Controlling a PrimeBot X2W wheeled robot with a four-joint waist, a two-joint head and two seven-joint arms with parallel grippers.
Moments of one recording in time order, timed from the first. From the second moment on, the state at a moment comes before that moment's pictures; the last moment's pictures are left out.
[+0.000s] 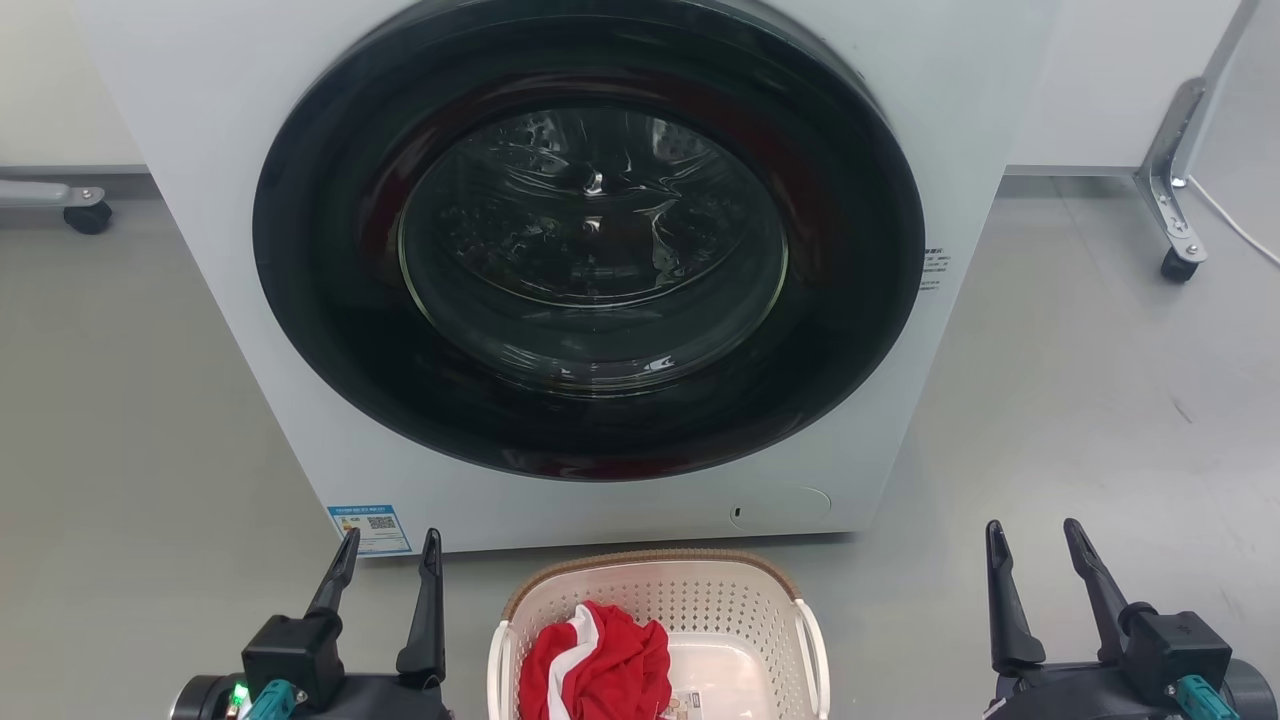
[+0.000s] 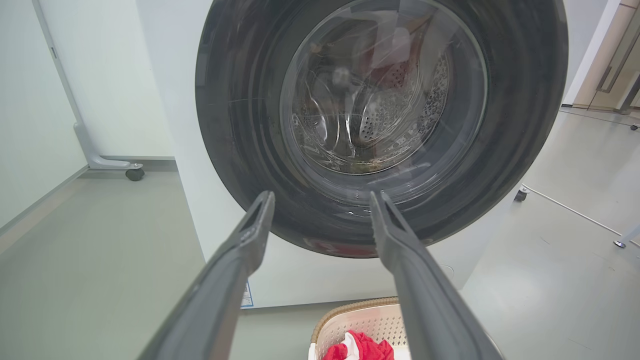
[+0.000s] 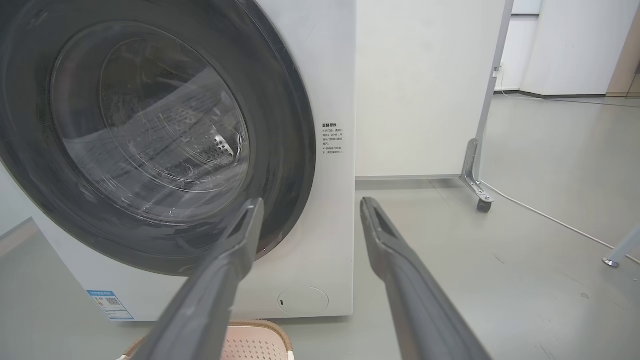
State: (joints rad) left arm -0.05 0.16 -0.27 0.18 -0.35 0.12 -0.18; right arm -0.03 -0.17 0.21 0.18 0.28 -0.11 -0.25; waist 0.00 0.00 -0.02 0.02
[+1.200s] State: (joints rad) left arm -0.09 0.14 -0.28 0.16 -0.34 0.11 -0.16; right arm -0.06 -0.16 0.20 0.17 0.28 -0.09 -0.25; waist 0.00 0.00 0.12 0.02
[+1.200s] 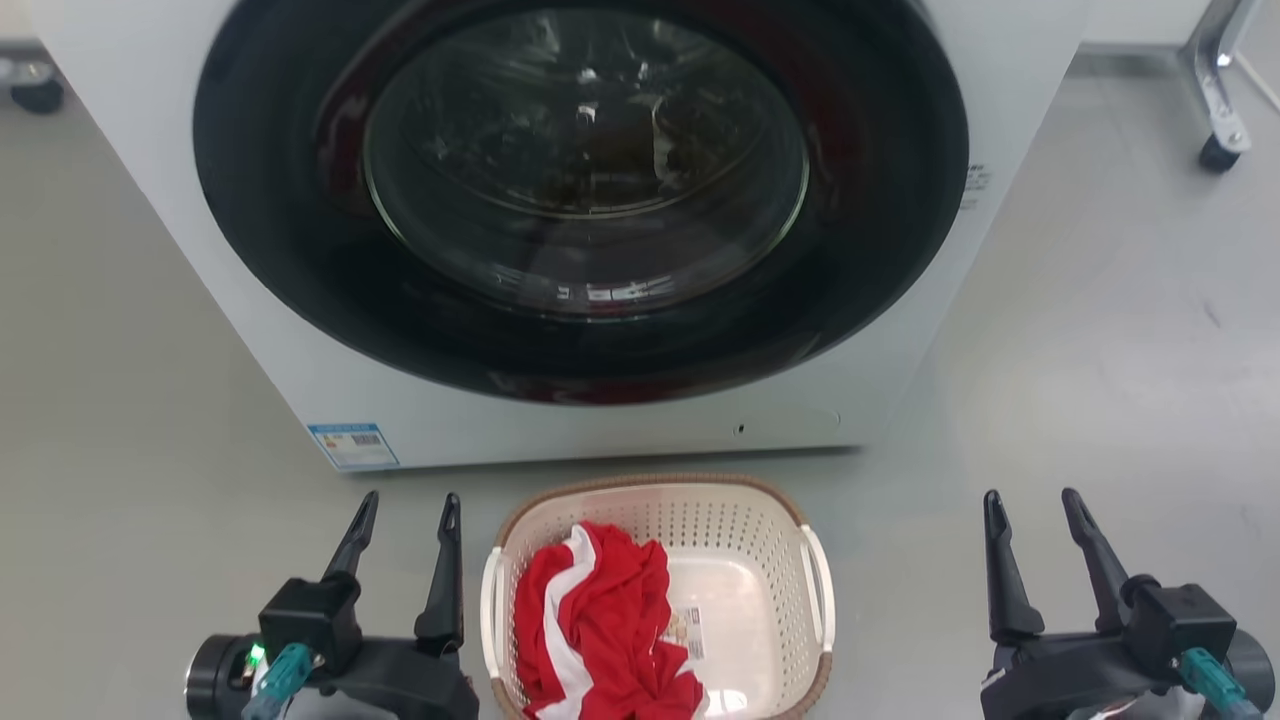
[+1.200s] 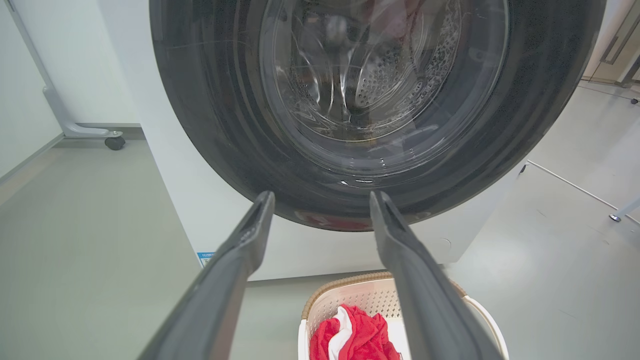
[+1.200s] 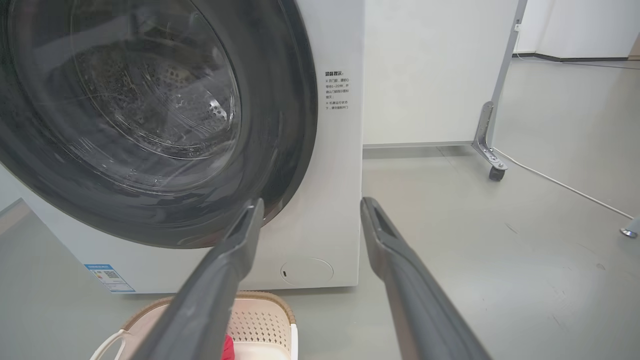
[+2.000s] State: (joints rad) left arm -0.43 0.12 -0.30 0.35 -0.33 0.05 -0.07; right arm -0.36 -0.15 0.25 0.32 0.27 -0.04 -0.21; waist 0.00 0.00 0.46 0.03
